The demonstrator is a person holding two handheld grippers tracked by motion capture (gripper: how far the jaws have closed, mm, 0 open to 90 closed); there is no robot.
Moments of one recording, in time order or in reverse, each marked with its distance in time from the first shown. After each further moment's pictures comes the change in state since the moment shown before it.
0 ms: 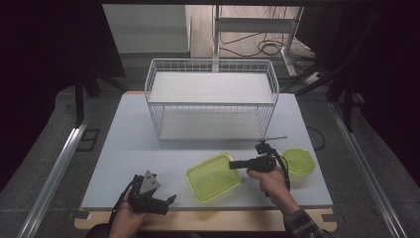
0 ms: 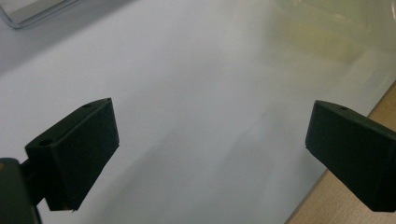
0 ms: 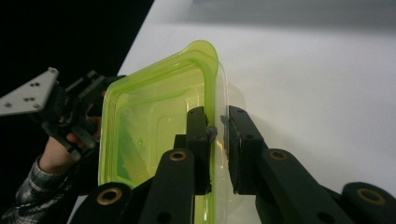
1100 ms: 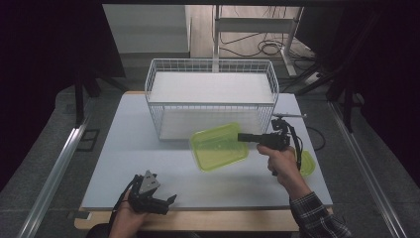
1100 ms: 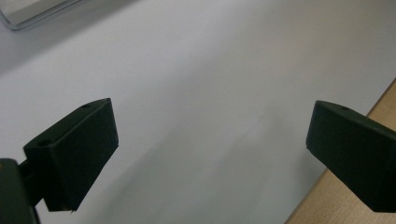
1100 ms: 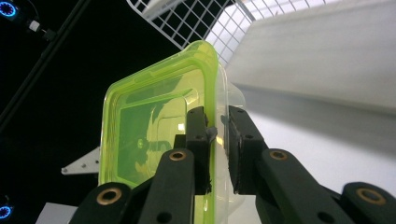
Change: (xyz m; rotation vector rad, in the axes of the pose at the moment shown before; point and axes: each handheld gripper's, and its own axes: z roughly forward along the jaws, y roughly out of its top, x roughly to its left) left arm 0.000 0.000 0.001 -0.006 -0.009 -0.003; right arm 0.038 0.053 -0.054 -0.202 0.048 -0.031
